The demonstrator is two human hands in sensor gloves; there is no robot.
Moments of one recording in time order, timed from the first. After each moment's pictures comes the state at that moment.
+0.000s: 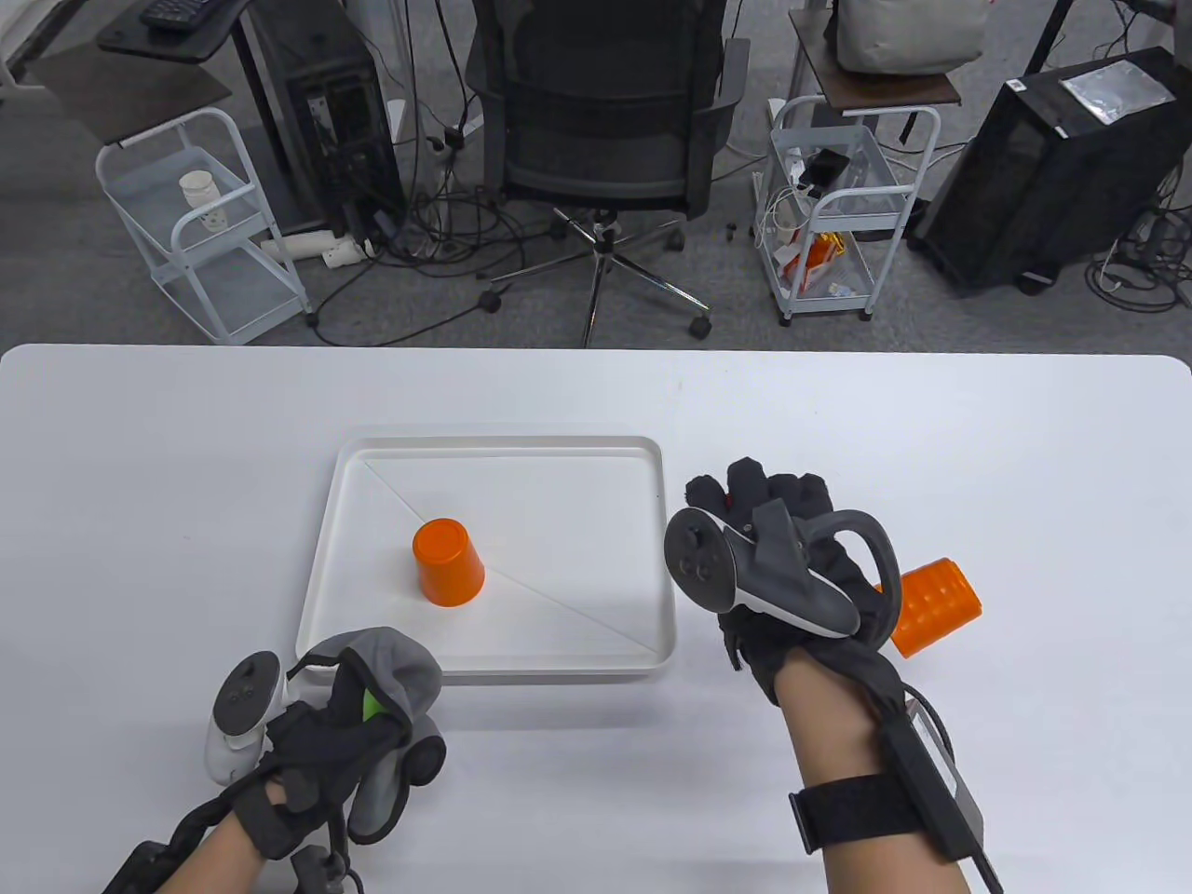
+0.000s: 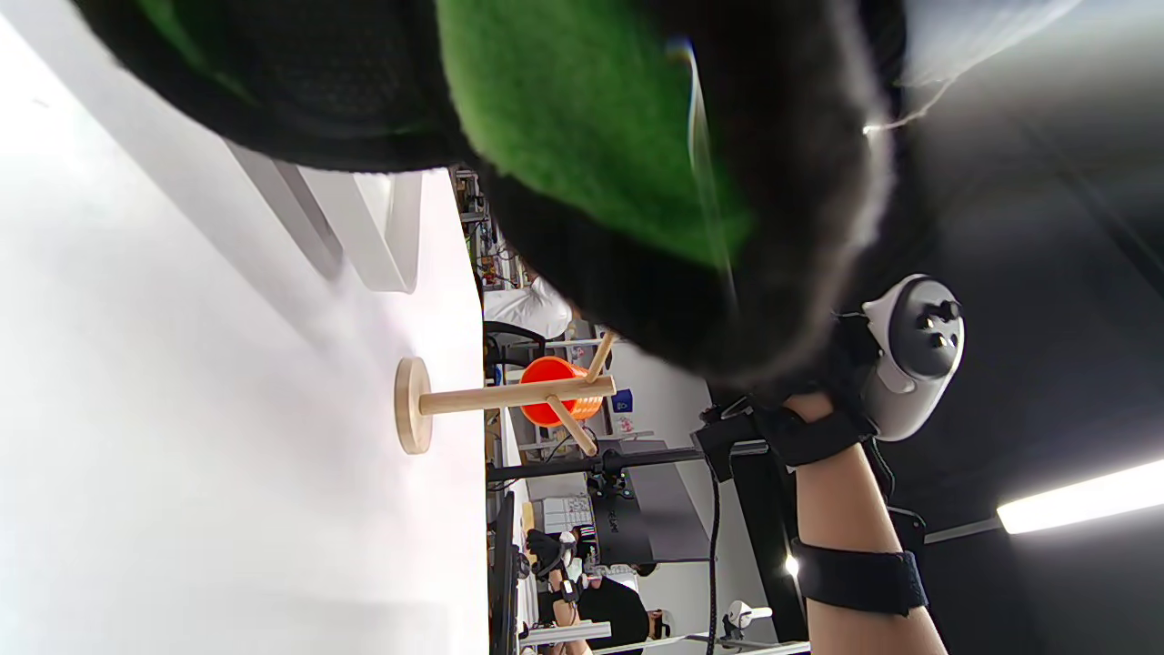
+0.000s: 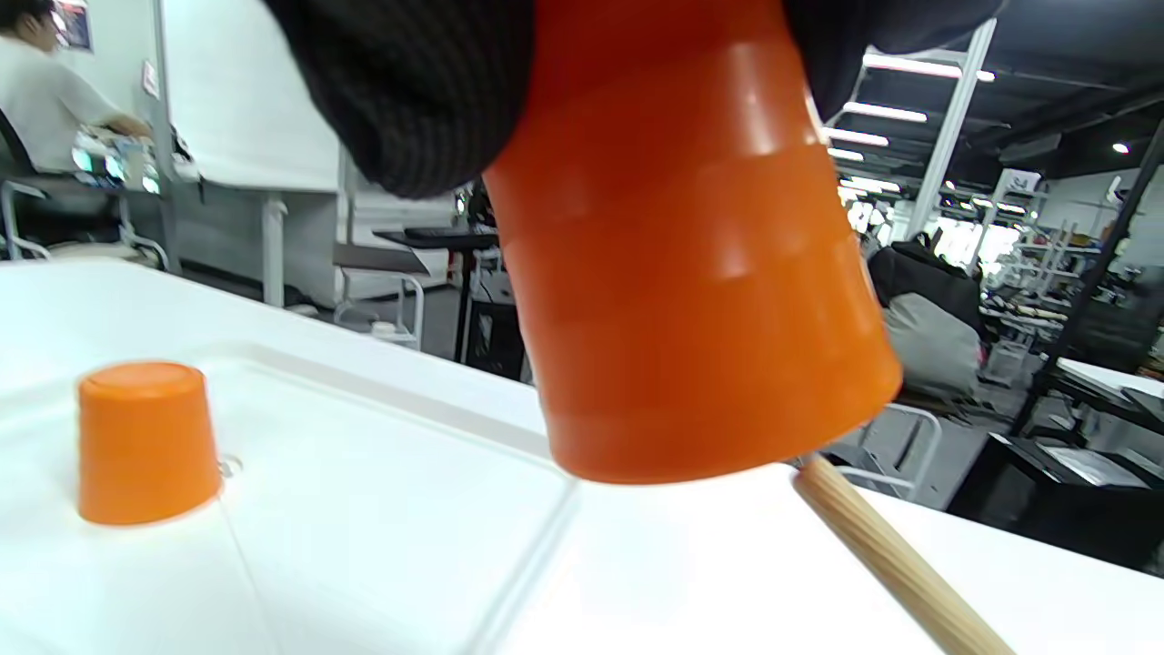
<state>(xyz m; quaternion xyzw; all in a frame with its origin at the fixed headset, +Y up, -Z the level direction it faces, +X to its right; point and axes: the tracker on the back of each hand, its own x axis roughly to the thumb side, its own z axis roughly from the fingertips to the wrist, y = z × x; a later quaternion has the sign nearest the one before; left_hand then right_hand) -0.263 -0.739 -0.250 -0.21 -0.31 0.66 0.65 0.096 -0.524 -0.307 -0.13 0.02 -0.99 0.09</state>
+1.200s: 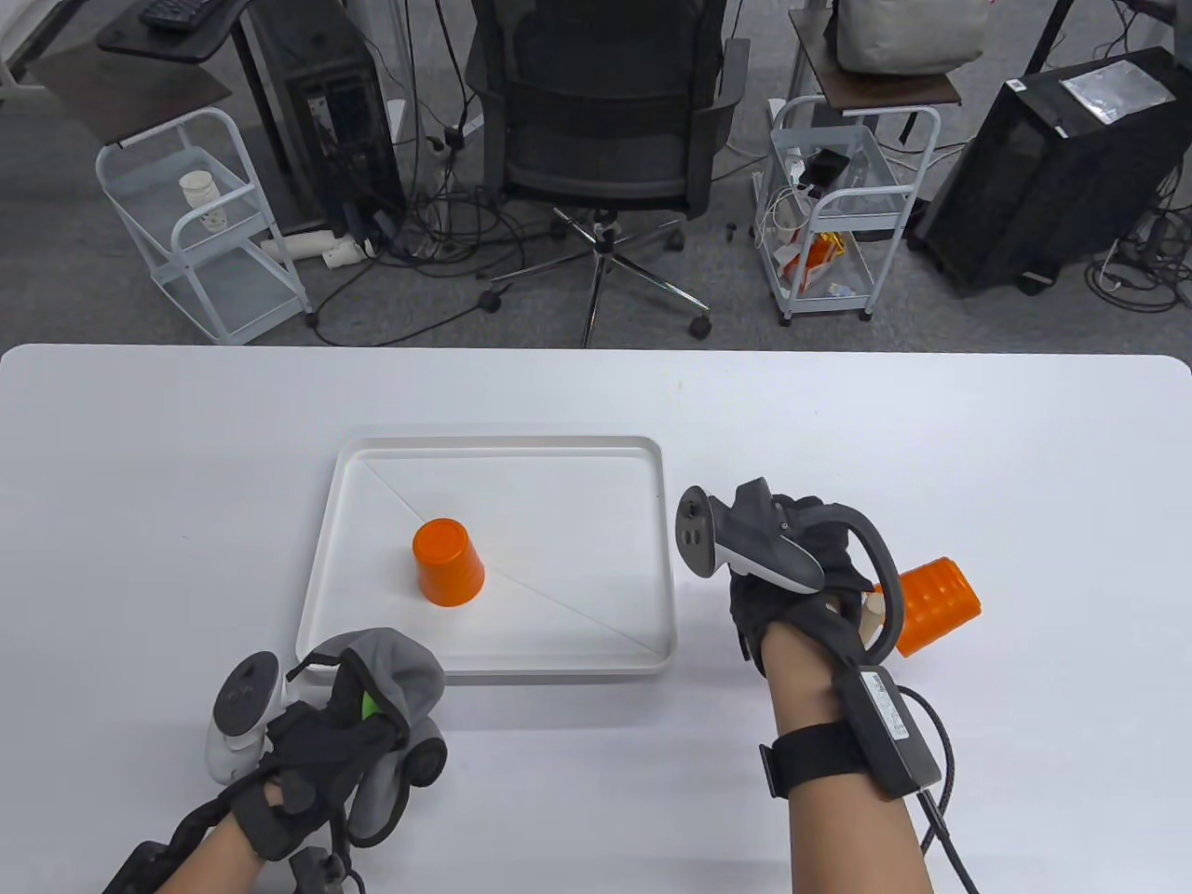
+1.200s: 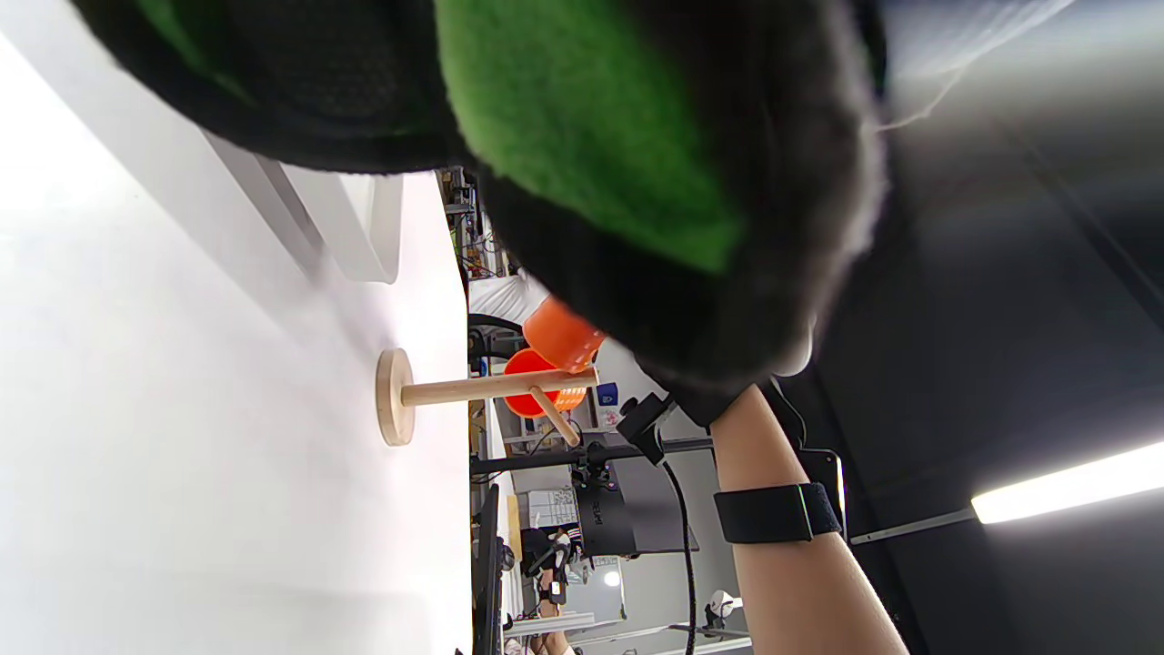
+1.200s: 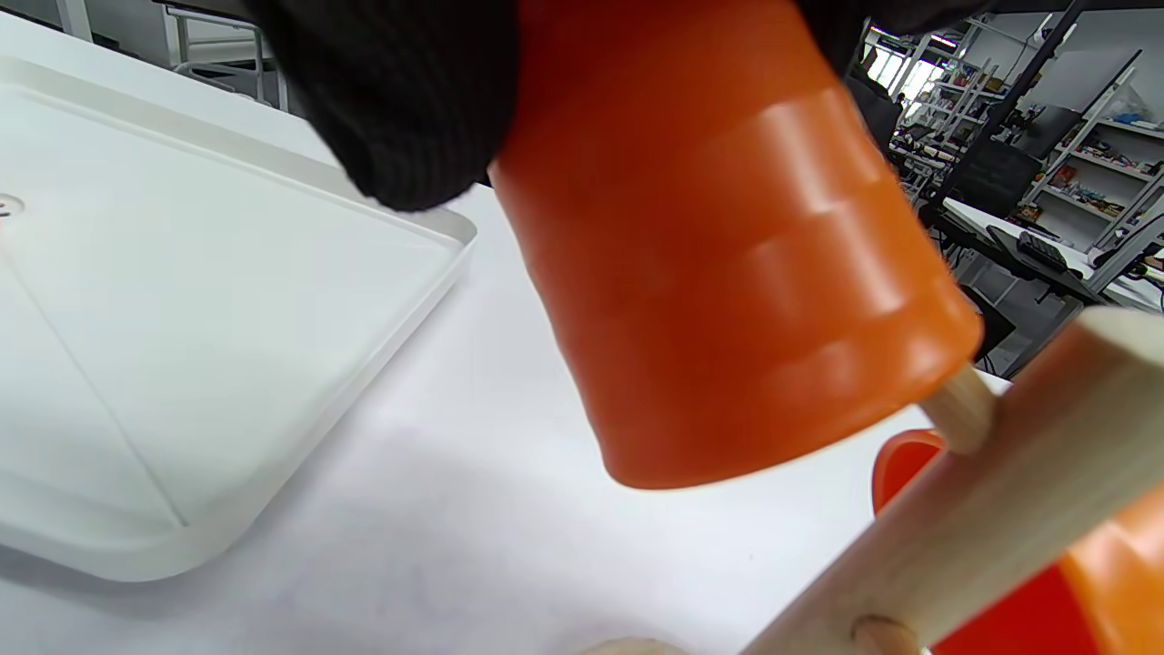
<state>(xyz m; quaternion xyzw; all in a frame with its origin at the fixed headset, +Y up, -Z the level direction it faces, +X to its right) -0.262 -0.739 -0.249 -0.21 -0.32 0.66 0.65 0.111 -0.583 -0.345 -0.03 -0.12 -0.98 0.16</state>
